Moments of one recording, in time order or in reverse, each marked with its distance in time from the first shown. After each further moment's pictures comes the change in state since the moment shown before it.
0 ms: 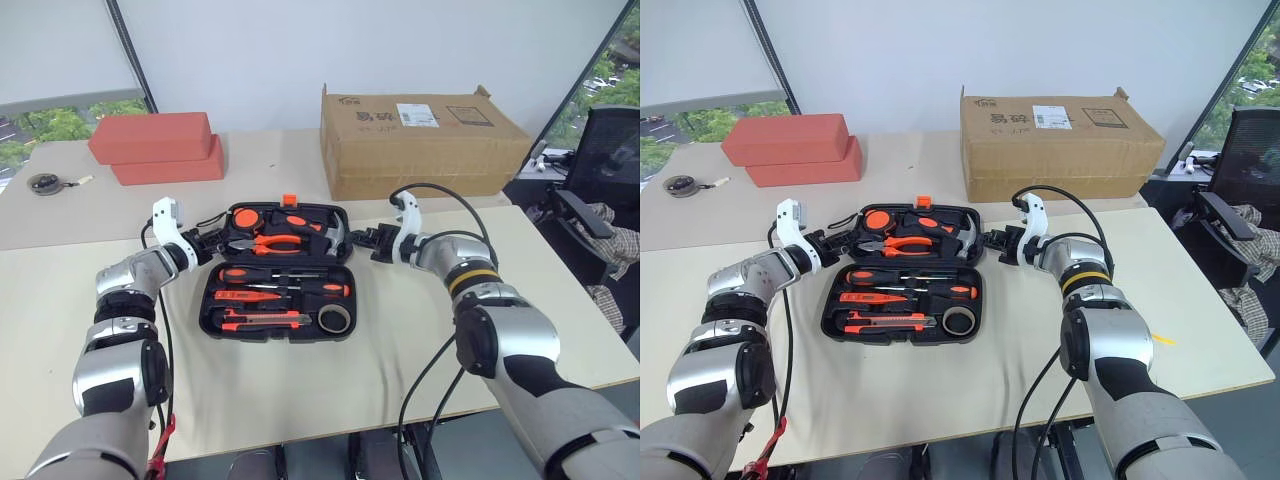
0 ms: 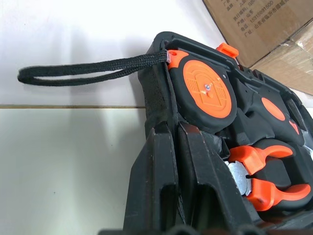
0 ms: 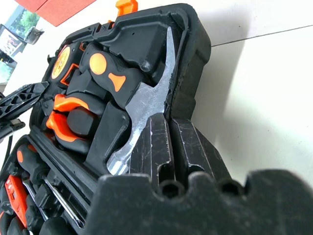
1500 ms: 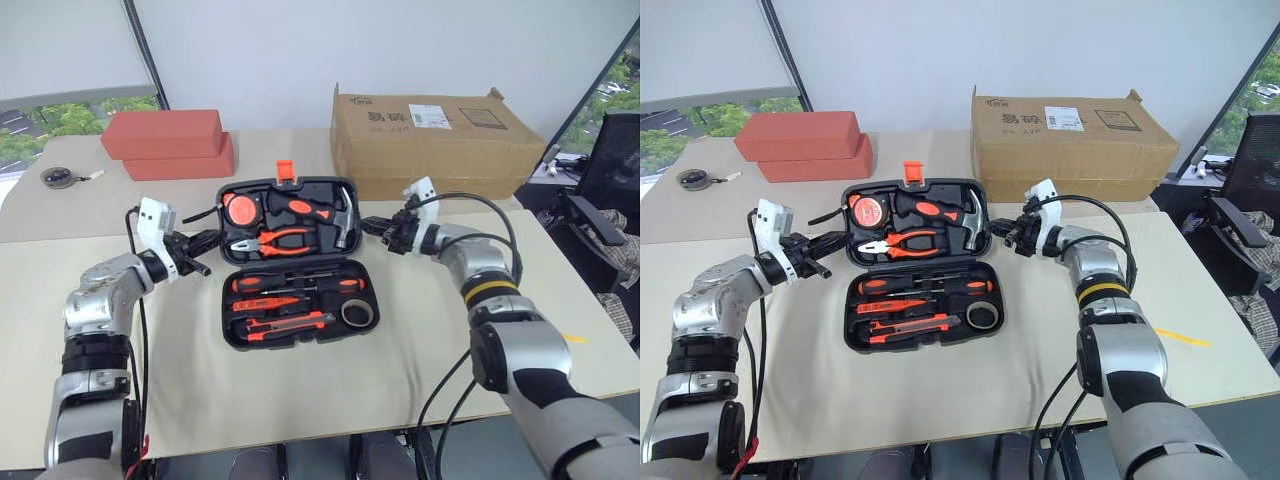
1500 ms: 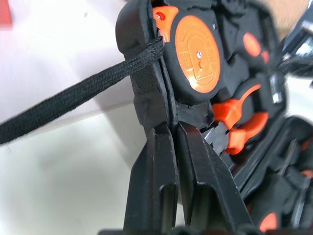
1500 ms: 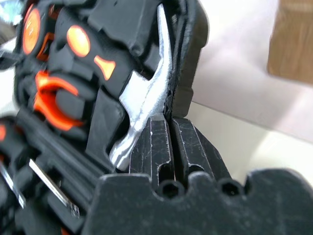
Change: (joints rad) left arm 0.275 0.087 -0.133 -0.451 0.001 -0.225 -0.226; right arm 0.105 -0.078 0.140 -0.122 -0.103 -0.493 0.288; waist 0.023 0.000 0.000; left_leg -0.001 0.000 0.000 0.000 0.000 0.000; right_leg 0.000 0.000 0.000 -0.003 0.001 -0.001
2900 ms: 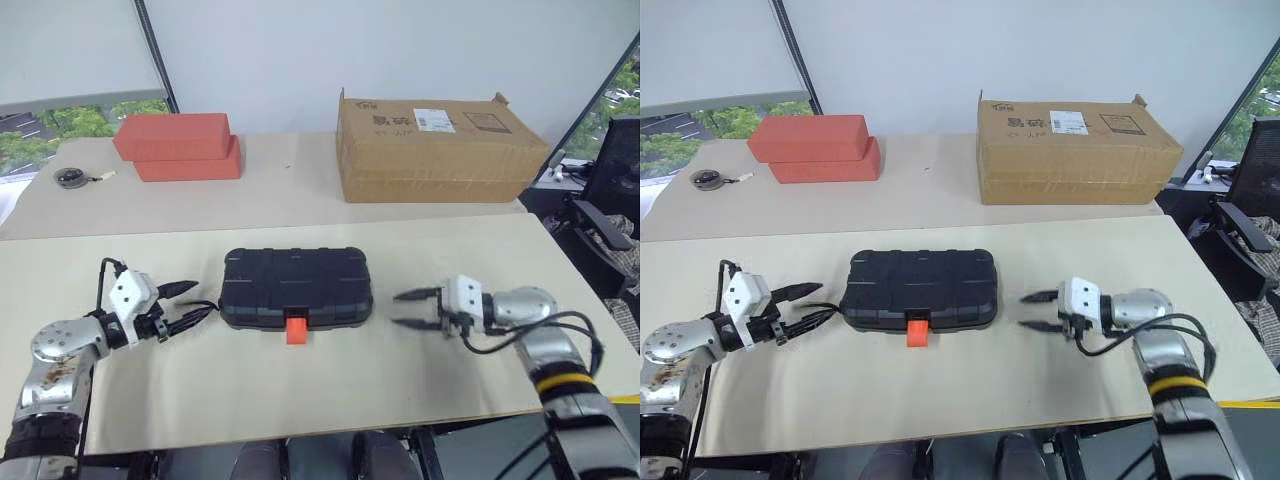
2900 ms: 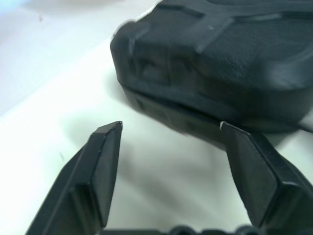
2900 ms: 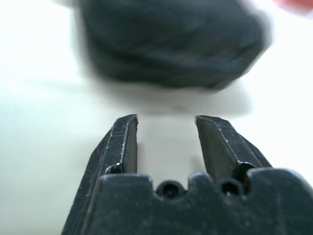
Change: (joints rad) left arm 0.462 0.164 -0.001 -0.190 -0.029 -0.408 -0.200; right arm 0.676 -0.331 0.220 -0.737 0.065 -0.341 0.331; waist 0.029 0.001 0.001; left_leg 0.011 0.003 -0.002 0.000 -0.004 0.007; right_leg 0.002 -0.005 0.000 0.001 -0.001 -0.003
